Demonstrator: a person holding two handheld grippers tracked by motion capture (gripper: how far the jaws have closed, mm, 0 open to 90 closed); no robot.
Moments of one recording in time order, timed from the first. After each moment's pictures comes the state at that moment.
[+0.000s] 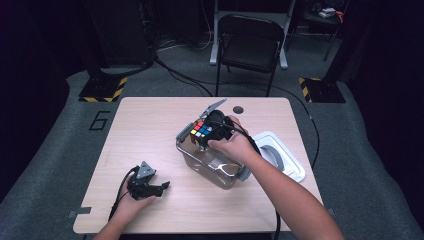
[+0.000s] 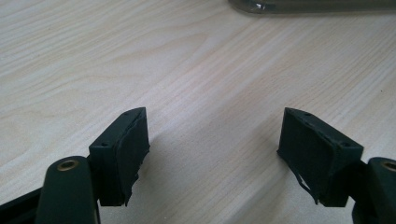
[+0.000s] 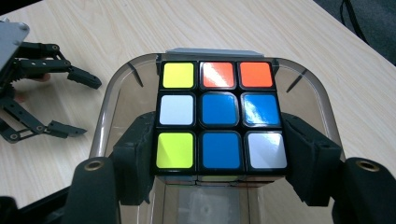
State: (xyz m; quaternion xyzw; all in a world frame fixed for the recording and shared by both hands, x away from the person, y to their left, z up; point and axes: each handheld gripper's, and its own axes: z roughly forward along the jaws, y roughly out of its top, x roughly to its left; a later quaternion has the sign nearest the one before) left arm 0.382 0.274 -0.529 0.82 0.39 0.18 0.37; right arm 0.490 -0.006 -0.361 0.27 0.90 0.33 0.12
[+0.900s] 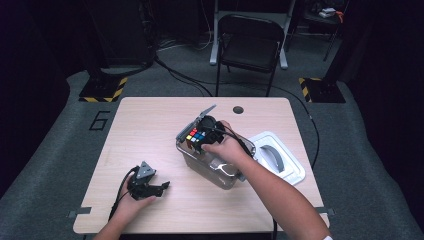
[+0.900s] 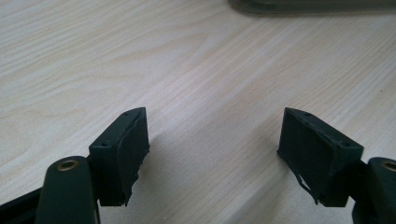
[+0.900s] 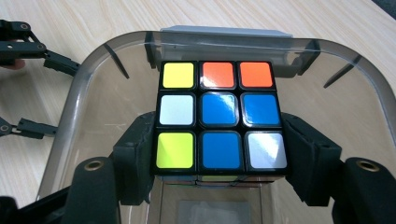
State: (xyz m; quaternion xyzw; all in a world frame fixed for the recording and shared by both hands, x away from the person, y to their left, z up) left arm 0.382 0.273 -0.529 0.82 0.39 0.18 0.37; right arm 0.502 0.016 -0.396 0.27 0.91 0.30 0.10
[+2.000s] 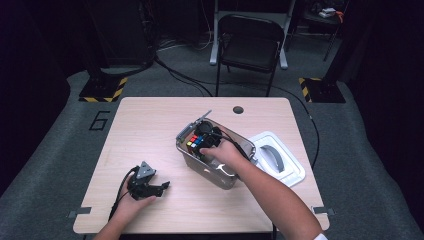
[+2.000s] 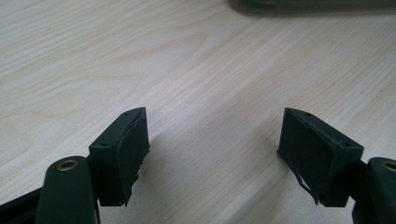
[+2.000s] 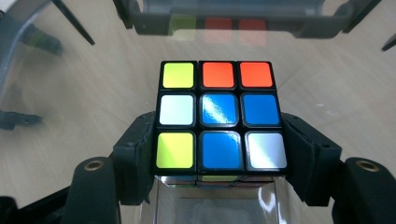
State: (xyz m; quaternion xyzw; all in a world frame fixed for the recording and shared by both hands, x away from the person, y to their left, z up) left arm 0.382 0.275 -0.528 0.83 0.39 0.18 0.36; right arm 0.512 0.024 -0.430 0.29 0.92 0.27 0.09
